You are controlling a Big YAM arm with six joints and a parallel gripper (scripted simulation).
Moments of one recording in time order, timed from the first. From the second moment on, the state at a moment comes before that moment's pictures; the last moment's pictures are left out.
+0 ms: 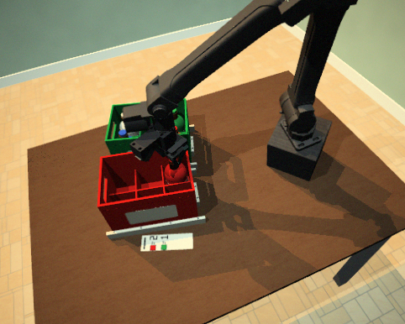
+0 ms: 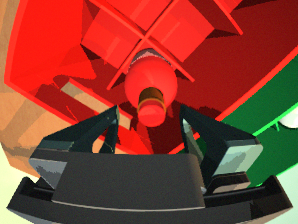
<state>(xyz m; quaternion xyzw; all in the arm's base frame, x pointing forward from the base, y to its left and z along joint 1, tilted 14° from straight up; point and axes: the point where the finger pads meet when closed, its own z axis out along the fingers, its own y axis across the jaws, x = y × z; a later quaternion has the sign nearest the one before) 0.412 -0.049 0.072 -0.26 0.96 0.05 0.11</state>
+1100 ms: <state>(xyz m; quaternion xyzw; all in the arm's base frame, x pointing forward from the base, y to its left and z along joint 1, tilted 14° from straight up) 0.402 -0.061 0.131 -0.26 0.96 0.05 0.11</state>
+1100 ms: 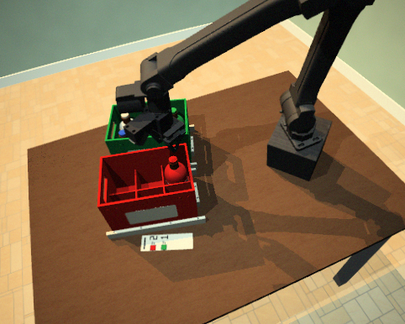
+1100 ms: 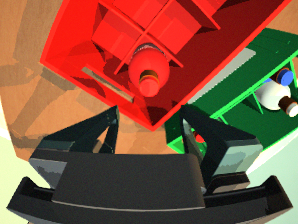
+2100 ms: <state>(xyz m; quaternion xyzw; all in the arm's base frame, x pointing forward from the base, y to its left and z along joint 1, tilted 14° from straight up) 0.393 -0.066 0.126 -0.26 0.96 0.06 0.11</state>
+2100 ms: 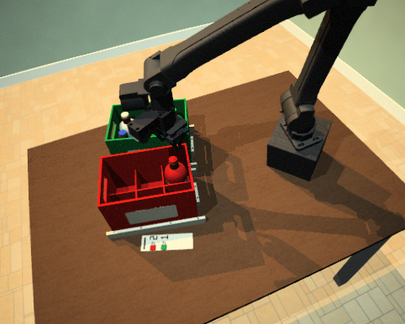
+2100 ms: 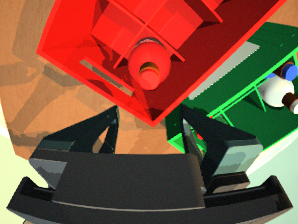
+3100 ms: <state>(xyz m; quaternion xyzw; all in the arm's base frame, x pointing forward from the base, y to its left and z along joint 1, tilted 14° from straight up) 0.359 -0.194 0.099 -0.24 0.96 0.06 0.11</state>
